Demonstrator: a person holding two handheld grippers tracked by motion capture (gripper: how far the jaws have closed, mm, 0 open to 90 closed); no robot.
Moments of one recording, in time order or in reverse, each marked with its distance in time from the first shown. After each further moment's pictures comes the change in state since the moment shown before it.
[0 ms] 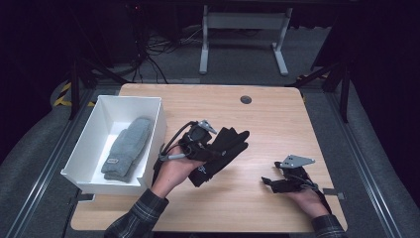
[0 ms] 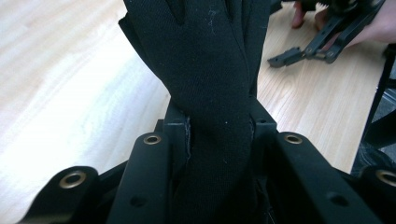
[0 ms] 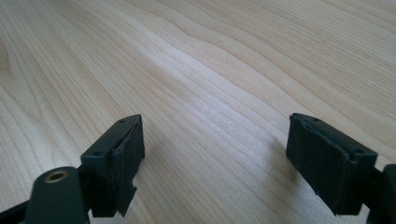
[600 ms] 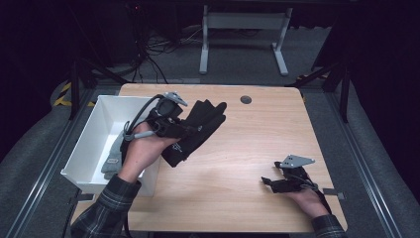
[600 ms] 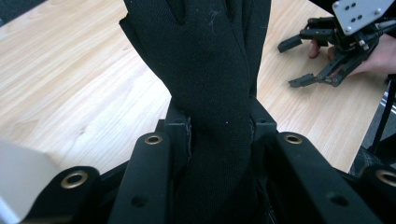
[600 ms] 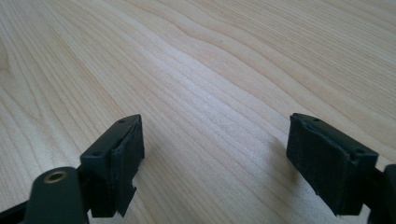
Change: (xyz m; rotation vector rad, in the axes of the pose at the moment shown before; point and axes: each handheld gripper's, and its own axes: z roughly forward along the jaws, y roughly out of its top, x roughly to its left) left arm 0.032 0.007 -0.097 -0.059 0.104 -0.050; right arm 0.000 0.000 0.000 0.000 0.000 -0.002
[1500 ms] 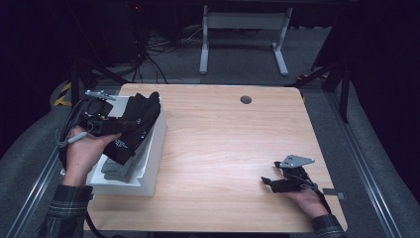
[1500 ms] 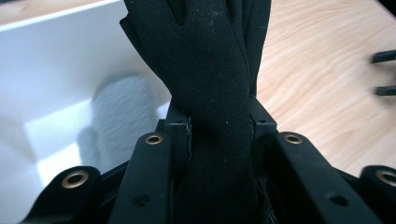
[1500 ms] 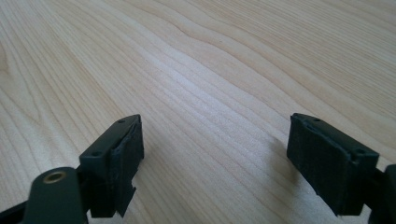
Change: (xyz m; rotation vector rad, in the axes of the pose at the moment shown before) left arm 0.092 -0.092 -0.068 -0.044 0.184 -0.304; right arm 0.000 0.000 0.000 0.001 -0.004 0.001
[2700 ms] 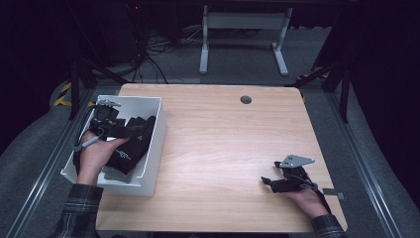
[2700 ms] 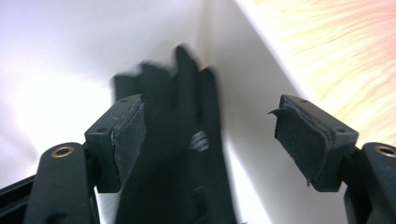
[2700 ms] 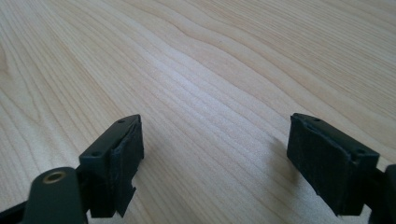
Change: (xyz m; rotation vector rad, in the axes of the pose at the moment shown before) left arm 0.007 -0.009 0.045 -0.050 0.031 -0.012; right arm 0.000 0.000 0.000 0.000 0.000 0.001
